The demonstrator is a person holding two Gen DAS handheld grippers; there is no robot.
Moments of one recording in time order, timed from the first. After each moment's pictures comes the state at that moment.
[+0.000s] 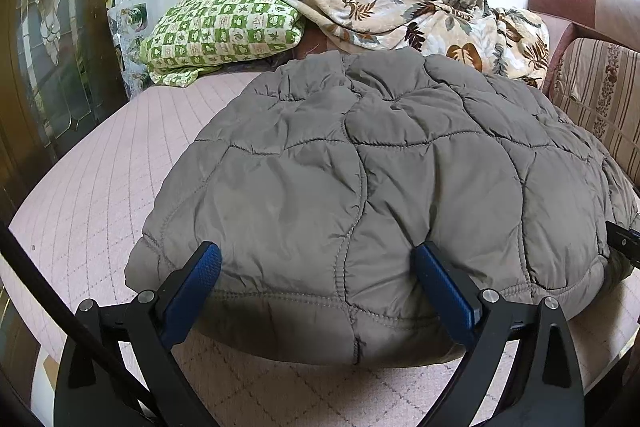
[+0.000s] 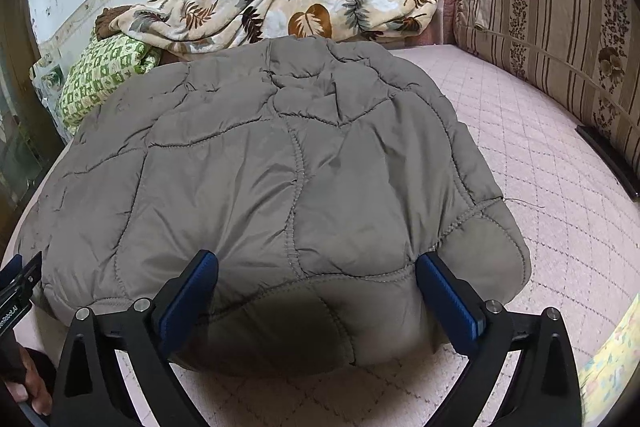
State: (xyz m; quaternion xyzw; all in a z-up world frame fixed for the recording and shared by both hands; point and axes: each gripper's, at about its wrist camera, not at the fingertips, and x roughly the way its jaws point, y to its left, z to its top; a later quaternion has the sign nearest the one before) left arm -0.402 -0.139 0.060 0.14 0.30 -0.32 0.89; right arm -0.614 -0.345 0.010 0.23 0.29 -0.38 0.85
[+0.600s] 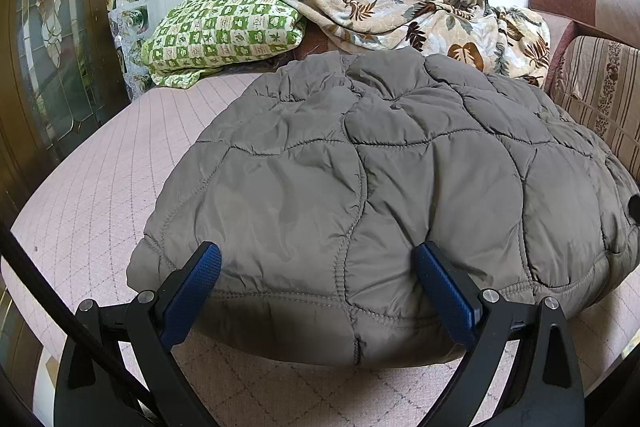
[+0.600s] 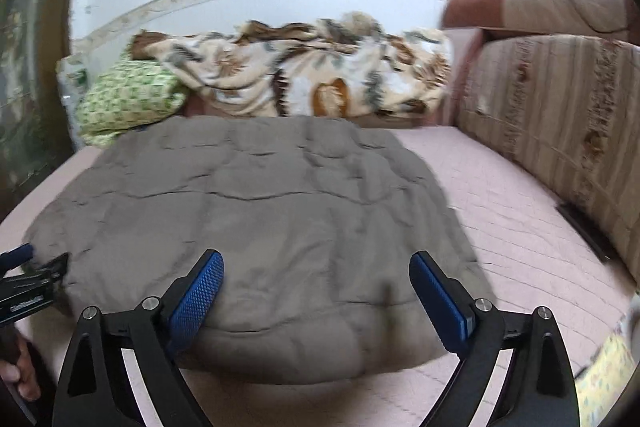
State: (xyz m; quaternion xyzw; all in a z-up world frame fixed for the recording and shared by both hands) left arm -0.402 -0.139 0.059 0.14 0.30 -0.32 0.89; right arm -0.615 -0.300 0.047 0.12 0.21 -0.38 0.89
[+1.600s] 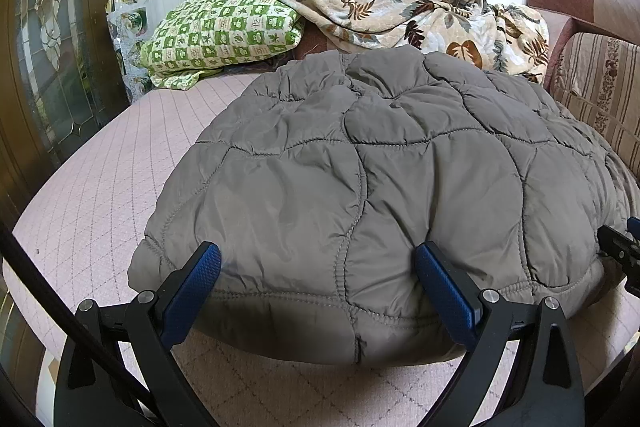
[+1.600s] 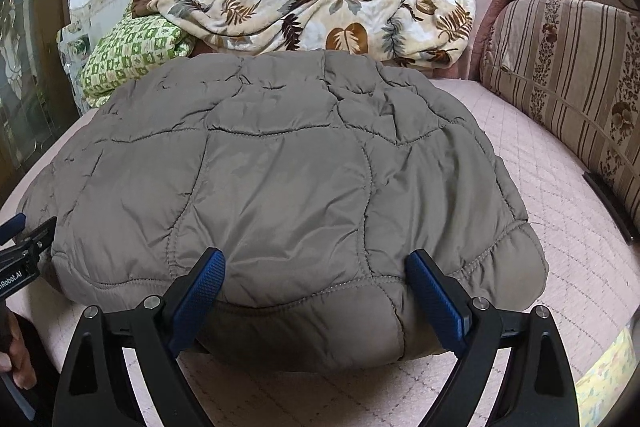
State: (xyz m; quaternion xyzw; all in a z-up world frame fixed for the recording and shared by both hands) left arm -0.404 -0.140 0.059 0.14 0.30 -0.32 0.89; right arm -0.595 -0.311 0.016 0.15 0.29 -0.36 0.87
